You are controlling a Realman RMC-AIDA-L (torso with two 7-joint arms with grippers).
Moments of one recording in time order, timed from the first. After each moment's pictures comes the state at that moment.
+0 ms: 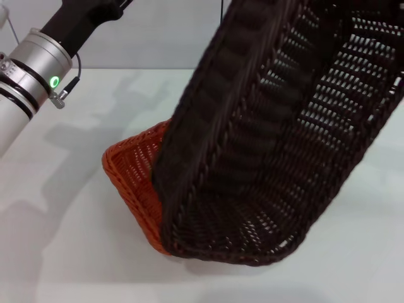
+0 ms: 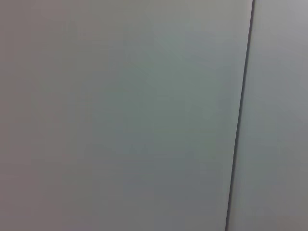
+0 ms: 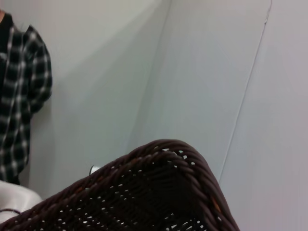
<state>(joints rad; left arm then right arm) -0.58 -2.07 1.38 0.57 0.40 0.86 -0.77 0.59 1.92 -0.69 -0.96 1.63 1.79 -1.85</state>
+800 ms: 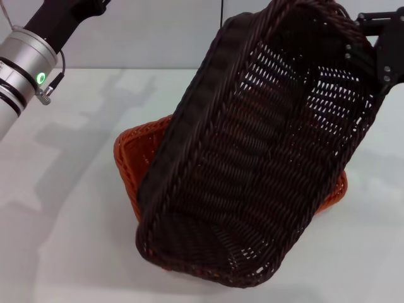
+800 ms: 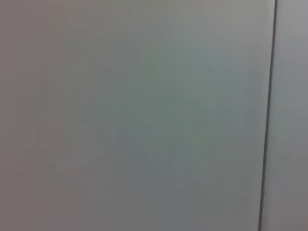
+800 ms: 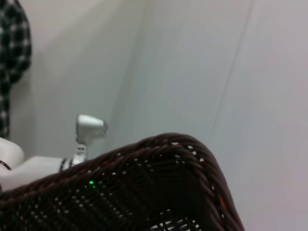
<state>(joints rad) -0.59 -2.06 1.31 0.55 0.40 0.86 -0.73 0.58 2.00 -0.71 -0.82 1.54 1.68 -2.06</state>
